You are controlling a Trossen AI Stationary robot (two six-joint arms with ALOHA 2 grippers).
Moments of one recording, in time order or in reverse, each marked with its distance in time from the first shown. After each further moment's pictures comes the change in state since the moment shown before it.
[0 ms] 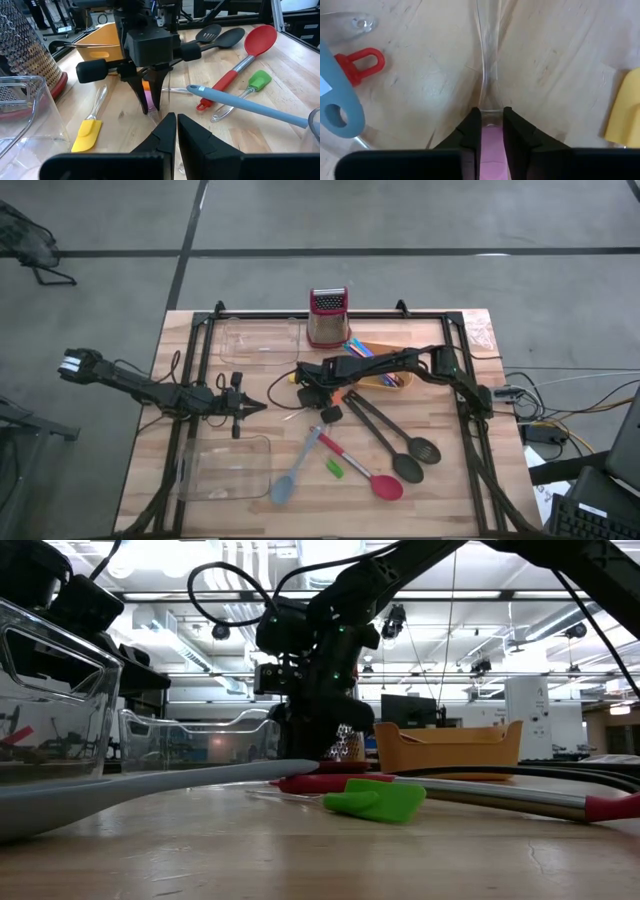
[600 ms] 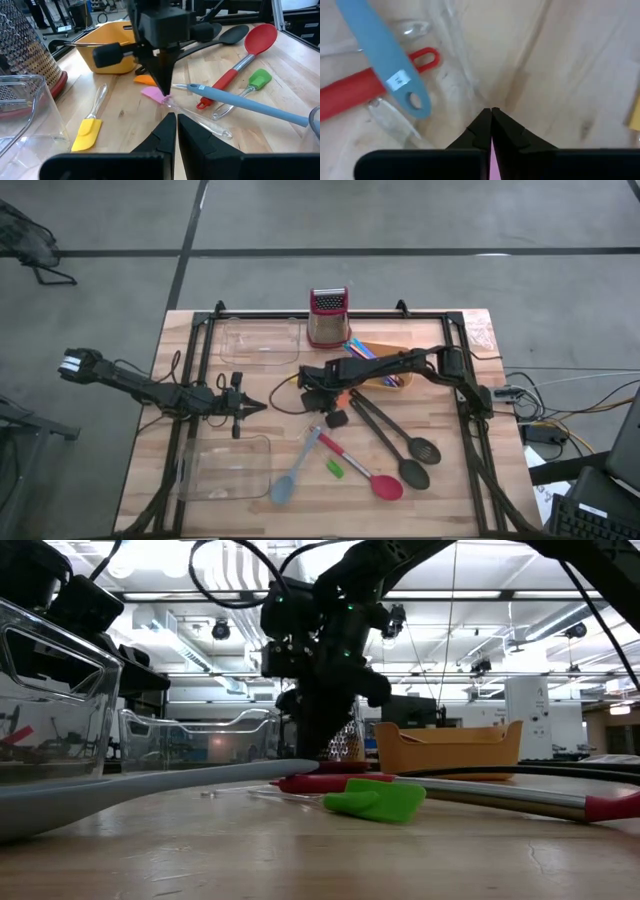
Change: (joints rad) left arm 0.000 0.000 0.000 -0.005 0.000 0.000; right arm 0.019 -0.077 -0.004 -0.076 -0.019 0.029
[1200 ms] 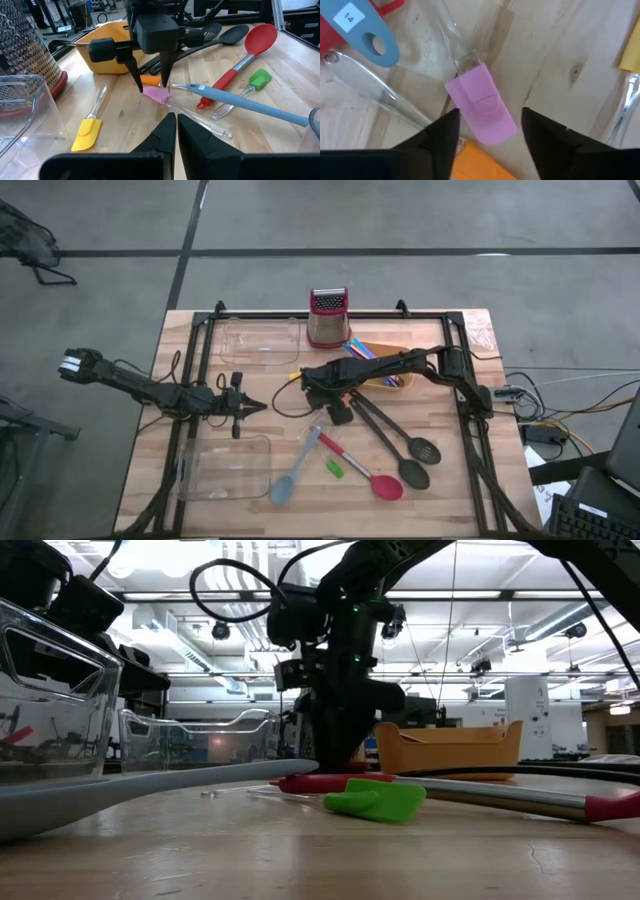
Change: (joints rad) left arm 0.000 0.000 0.000 0.000 0.000 0.000; right arm 0.004 -0.001 -0.002 -0.115 0.157 0.030
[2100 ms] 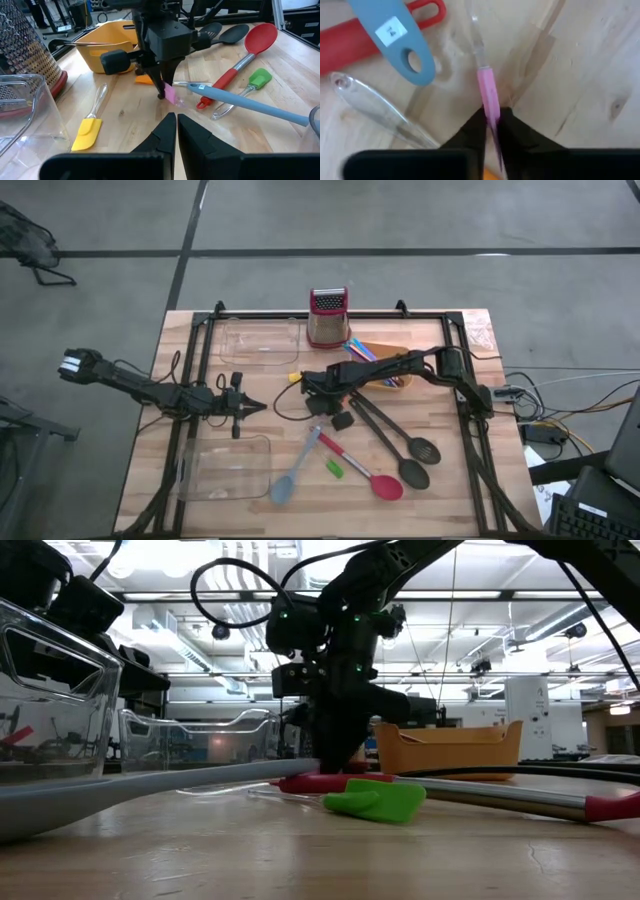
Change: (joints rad) left arm 0.000 0.000 0.000 -0.002 0.000 0.000; right arm 0.002 0.064 -0.036 0.099 -0.090 -0.065
